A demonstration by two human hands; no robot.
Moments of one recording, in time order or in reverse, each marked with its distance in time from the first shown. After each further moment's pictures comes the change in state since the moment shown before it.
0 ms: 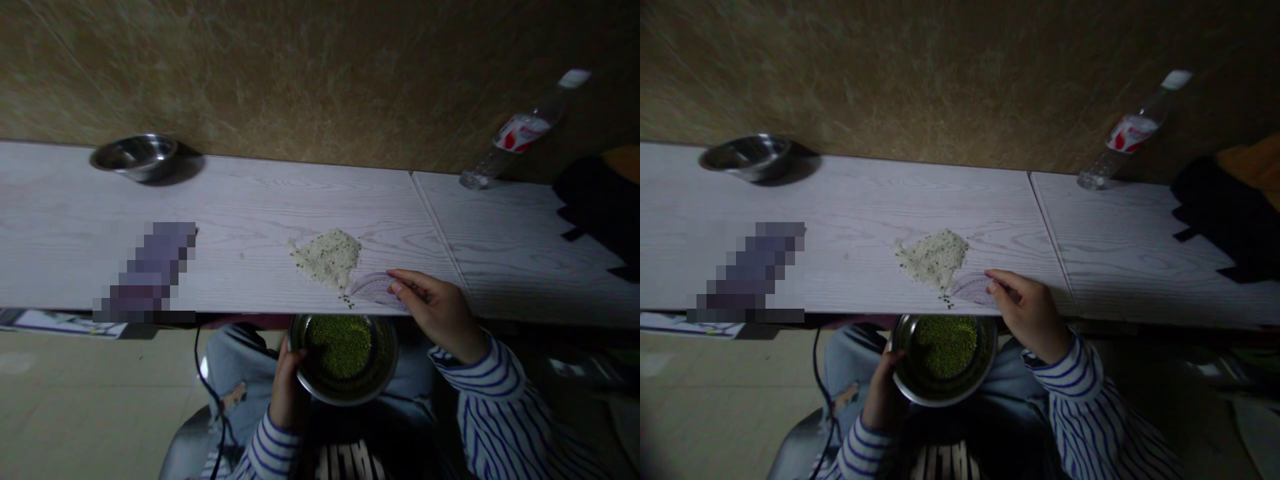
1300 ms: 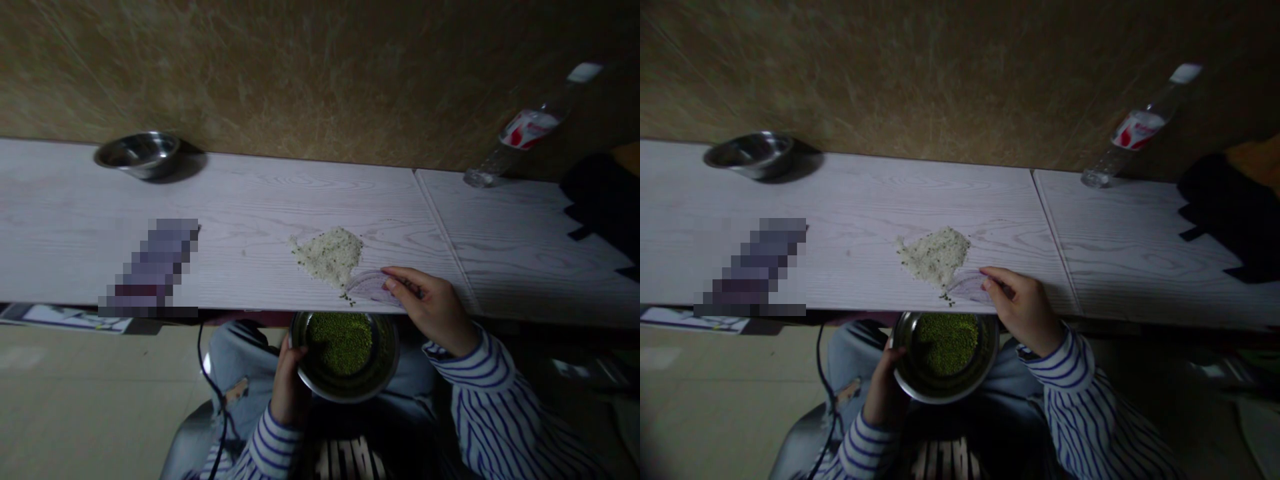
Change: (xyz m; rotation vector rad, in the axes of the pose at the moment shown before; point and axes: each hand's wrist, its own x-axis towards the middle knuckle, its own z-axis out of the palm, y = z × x) left_hand -0.003 0.003 0.003 -0.005 0.012 -0.022; right_hand 0.004 0.001 0.008 0.033 -0.030 -0.028
